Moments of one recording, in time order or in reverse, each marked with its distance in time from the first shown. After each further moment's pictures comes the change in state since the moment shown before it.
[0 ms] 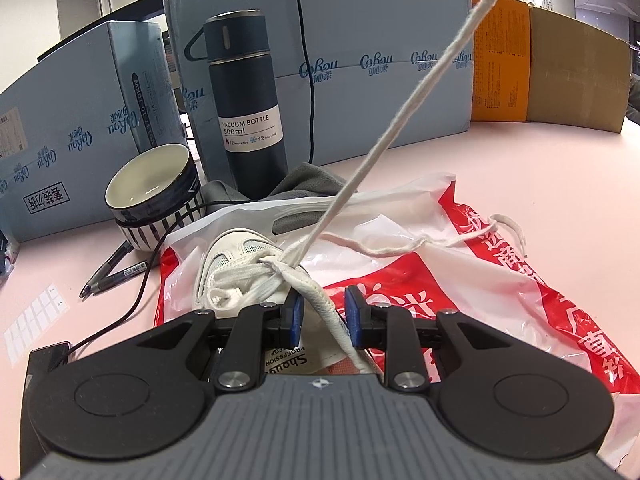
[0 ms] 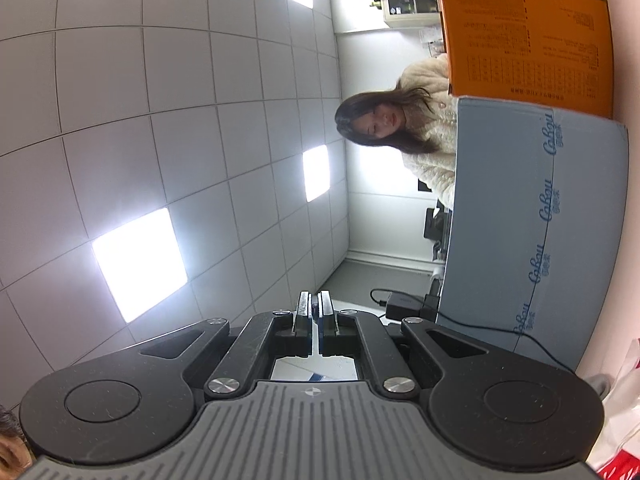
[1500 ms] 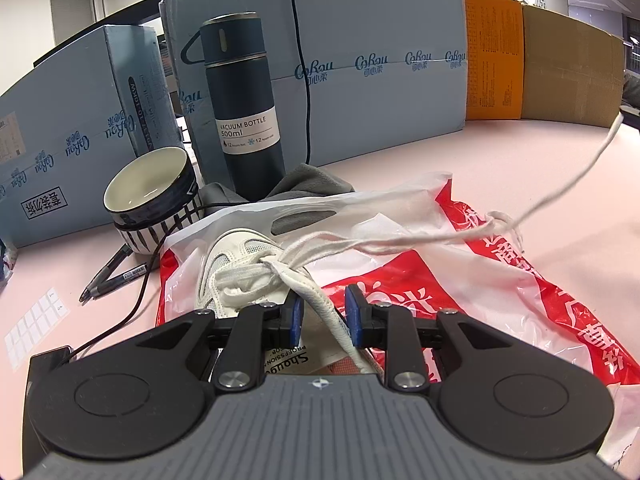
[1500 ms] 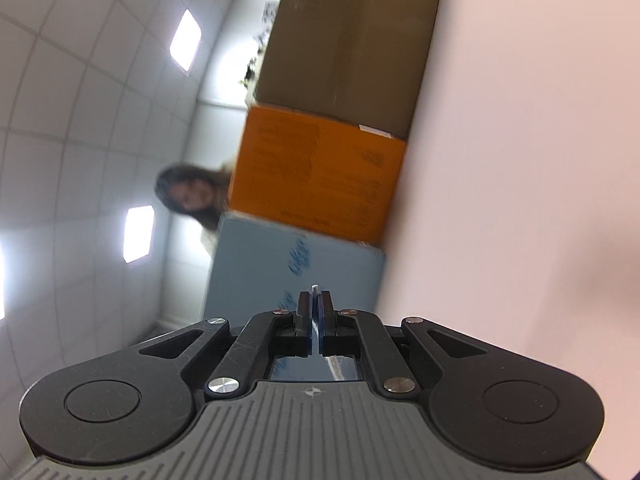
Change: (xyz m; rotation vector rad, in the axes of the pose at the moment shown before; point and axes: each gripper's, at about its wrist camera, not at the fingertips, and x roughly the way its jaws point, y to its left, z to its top) left arm 0.000 0.003 -0.002 0.016 -0.005 -0.012; right arm -0.104 -0.075 0.004 -0.162 -0.208 -0.598
